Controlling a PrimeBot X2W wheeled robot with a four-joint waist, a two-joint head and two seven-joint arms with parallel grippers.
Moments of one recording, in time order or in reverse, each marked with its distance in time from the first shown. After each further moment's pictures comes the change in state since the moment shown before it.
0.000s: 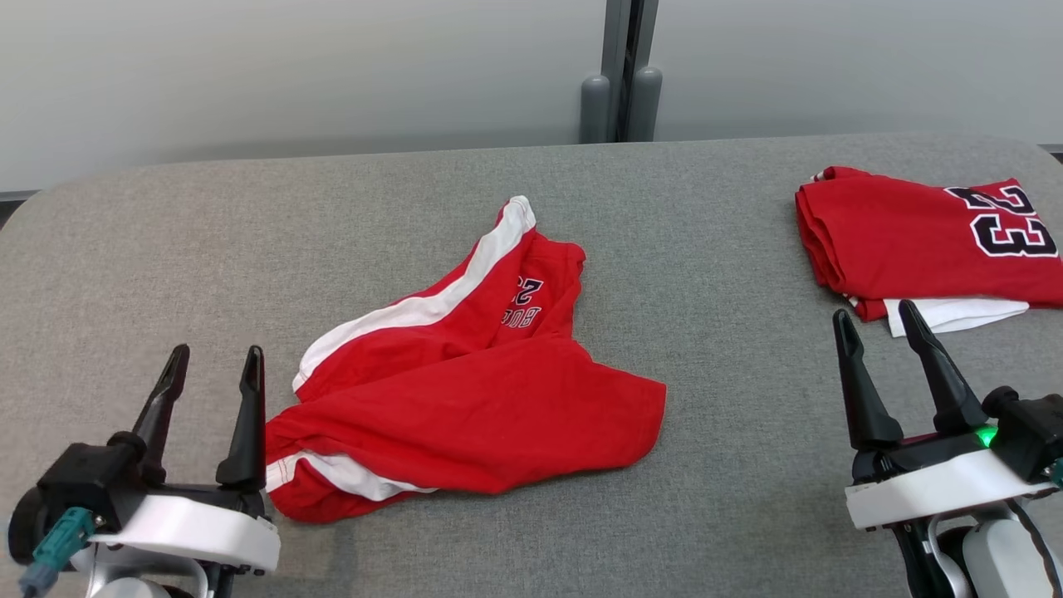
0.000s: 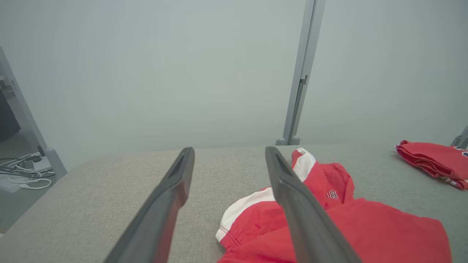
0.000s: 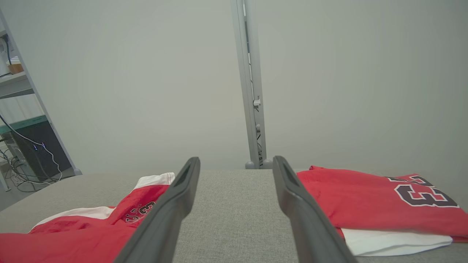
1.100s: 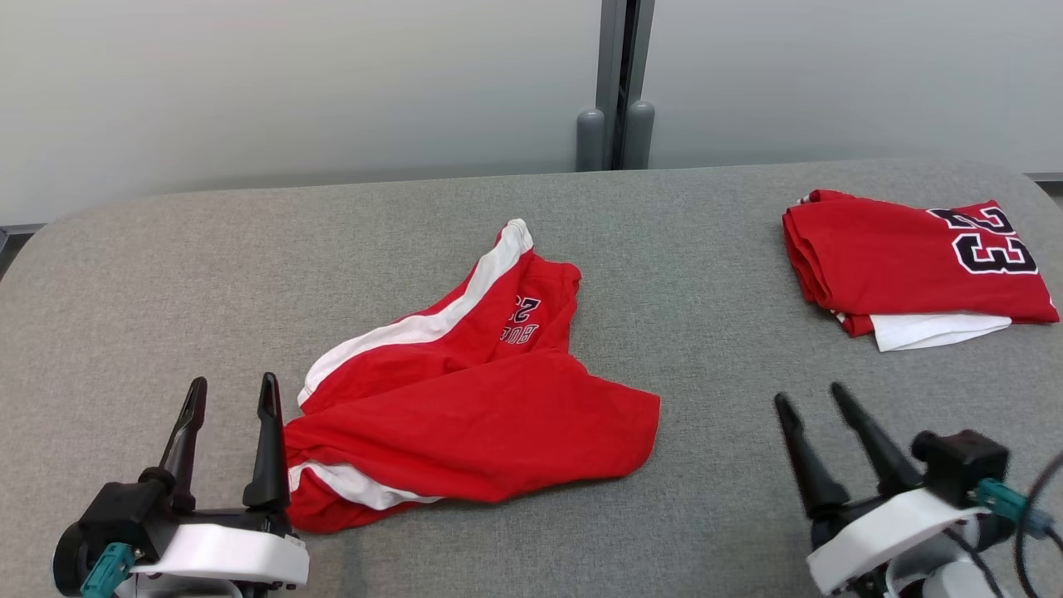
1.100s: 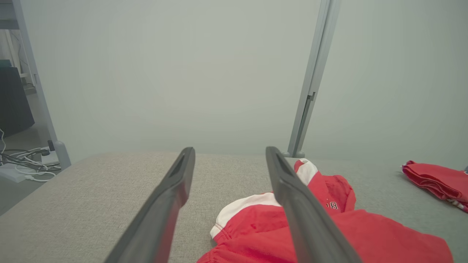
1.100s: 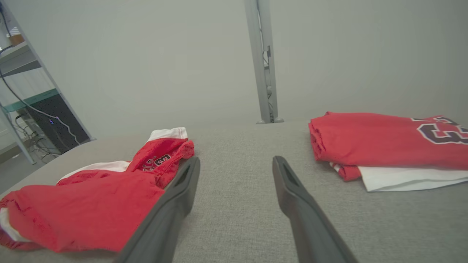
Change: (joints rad) left arm 0.070 -0.370 0.316 0.174 0.318 -0.249 -0.049; right arm 0.028 -0.038 0.115 0.123 0.099 0.000 0.012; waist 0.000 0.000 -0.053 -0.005
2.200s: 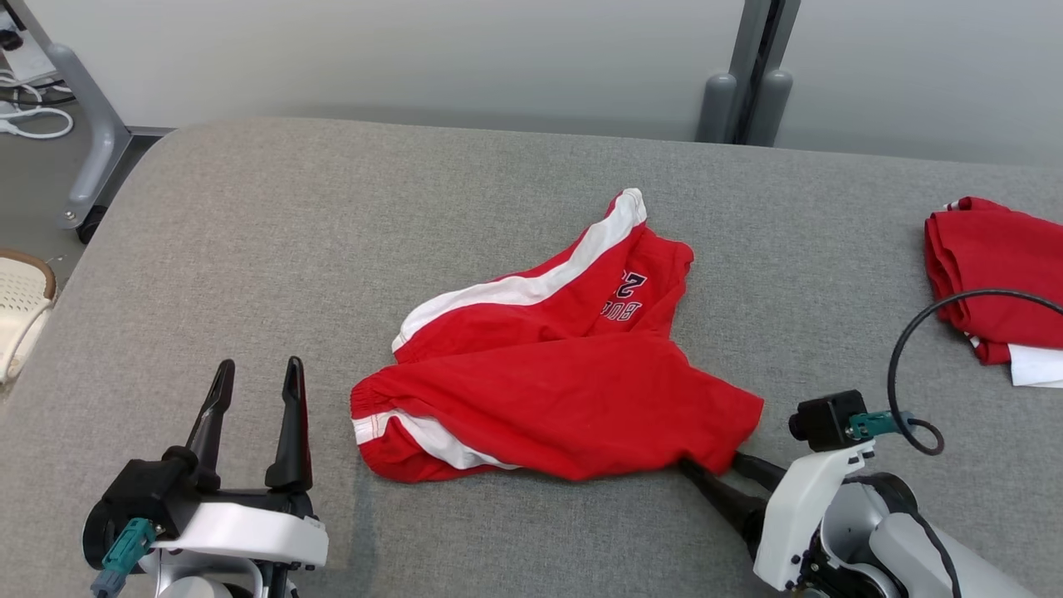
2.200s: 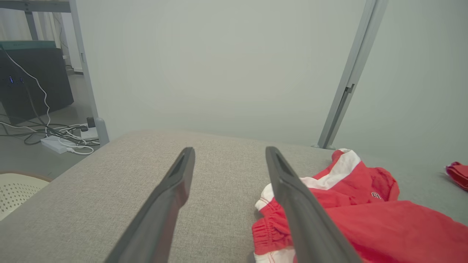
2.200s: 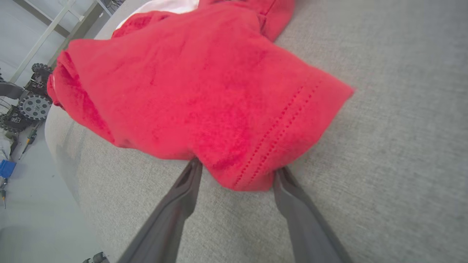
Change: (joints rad) left arm -0.063 -0.090 0.066 0.082 0.072 -0.115 -0.001; right arm -0.282 -0.150 0.550 0.204 0.501 0.000 0.391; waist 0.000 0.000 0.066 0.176
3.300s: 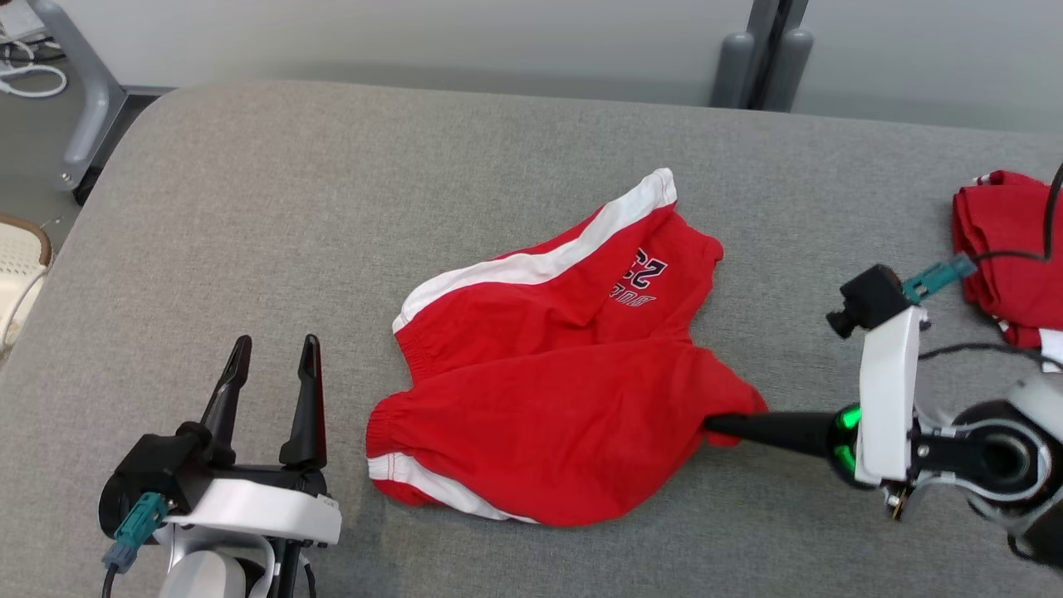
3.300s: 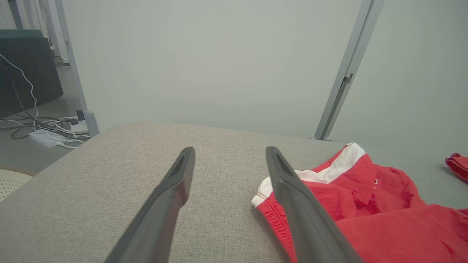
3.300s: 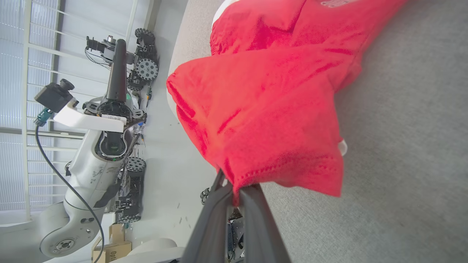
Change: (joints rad) left arm -0.045 -0.012 -0.009 0.025 0.006 -0.023 0.000; right arm -0.169 -0.289 0.018 -0.383 0.634 -0.001 0.523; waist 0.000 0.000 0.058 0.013
